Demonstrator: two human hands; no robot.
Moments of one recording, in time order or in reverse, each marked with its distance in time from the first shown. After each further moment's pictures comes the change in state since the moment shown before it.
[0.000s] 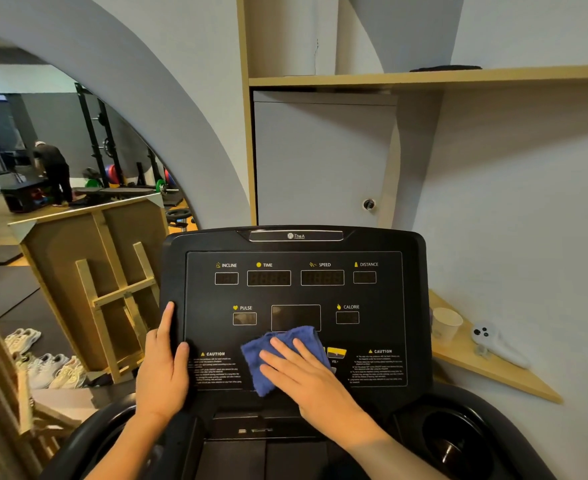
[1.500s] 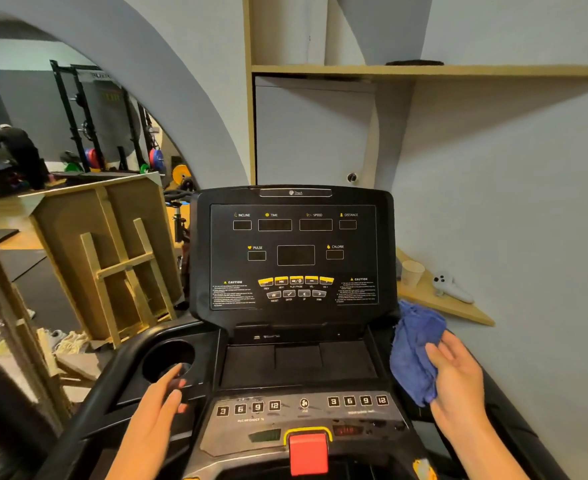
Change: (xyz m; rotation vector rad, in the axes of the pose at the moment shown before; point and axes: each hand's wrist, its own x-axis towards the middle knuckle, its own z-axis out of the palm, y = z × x) left_hand -0.198 0.000 -0.116 -0.313 -0.301 -0.372; right_hand -0.182 -0.100 -0.148 1.298 0.846 1.205
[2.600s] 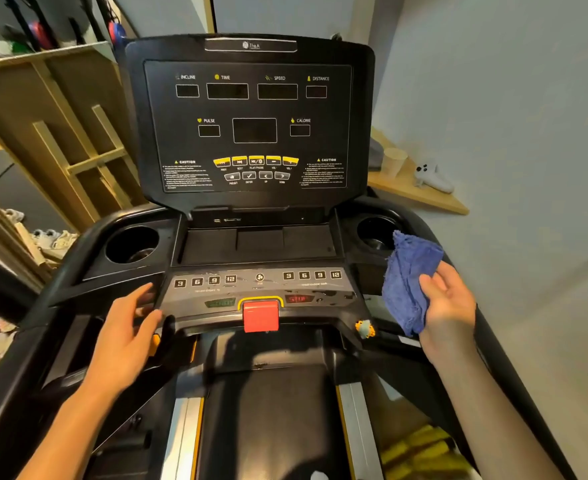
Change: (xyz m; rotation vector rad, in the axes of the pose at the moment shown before) left_hand -0.071 -0.020 0.027 0.374 -0.022 0.106; right_hand -0.063 0.008 -0.077 -0.211 0.206 0.064
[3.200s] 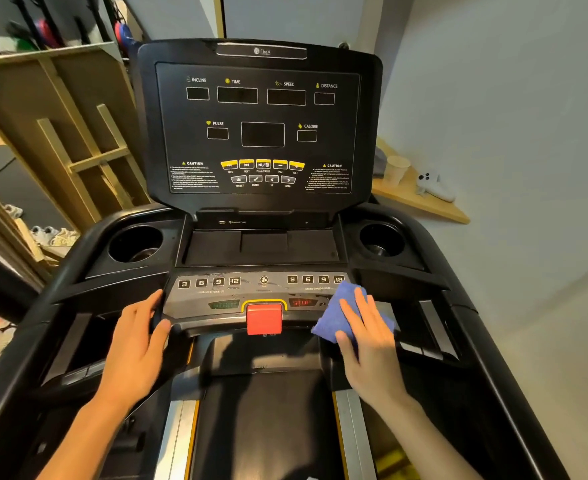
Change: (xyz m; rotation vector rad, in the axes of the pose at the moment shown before) left_hand -0.011 -0.019 0.019 0.093 0.020 0.039; right_hand -0.037 0.110 0.026 -1.049 -0.293 -0.657
